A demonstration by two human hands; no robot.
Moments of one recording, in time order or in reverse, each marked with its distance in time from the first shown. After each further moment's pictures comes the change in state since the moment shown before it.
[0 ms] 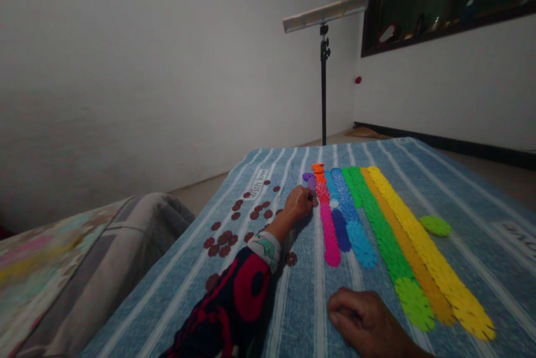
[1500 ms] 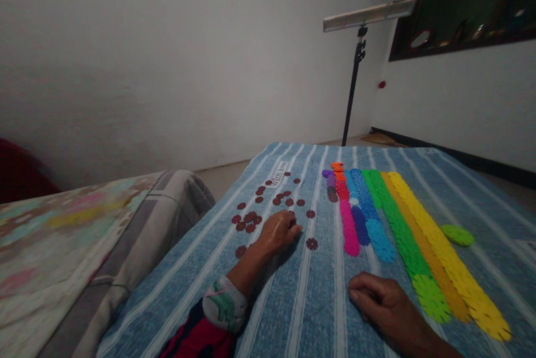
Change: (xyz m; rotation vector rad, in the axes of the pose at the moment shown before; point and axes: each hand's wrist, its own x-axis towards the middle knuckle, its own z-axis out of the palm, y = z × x) left_hand -0.153 -0.038 -0.061 -0.115 -0.071 -0.126; right_hand -0.012 -0.007 -0.001 -0.024 0.015 0.107
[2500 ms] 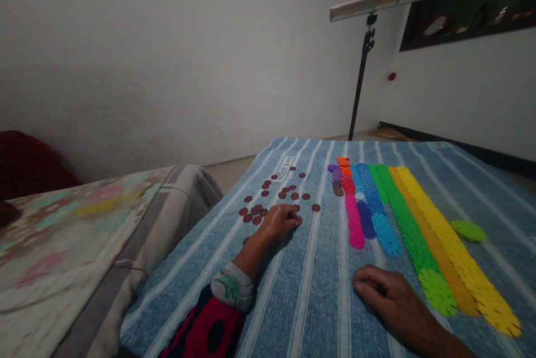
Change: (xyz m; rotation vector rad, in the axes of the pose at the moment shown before) left_hand 0.005 -0.026 0.009 -0.244 -0.007 -0.089; right_hand -0.002 0.005 -0.001 -0.070 0.004 -0.041
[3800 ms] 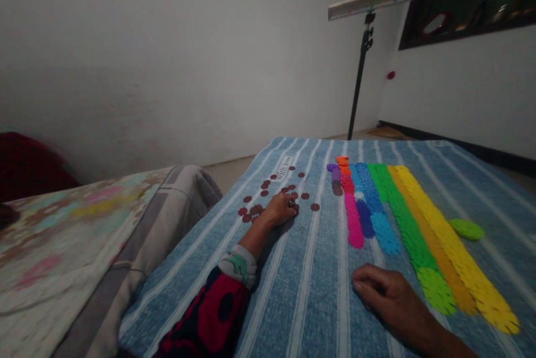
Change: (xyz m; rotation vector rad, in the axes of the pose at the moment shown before) left_hand 0.036 0.008 -0.012 0.219 -0.055 -0.031; right_hand 0.001 -0.002 -0.001 0.016 -0.011 -0.003
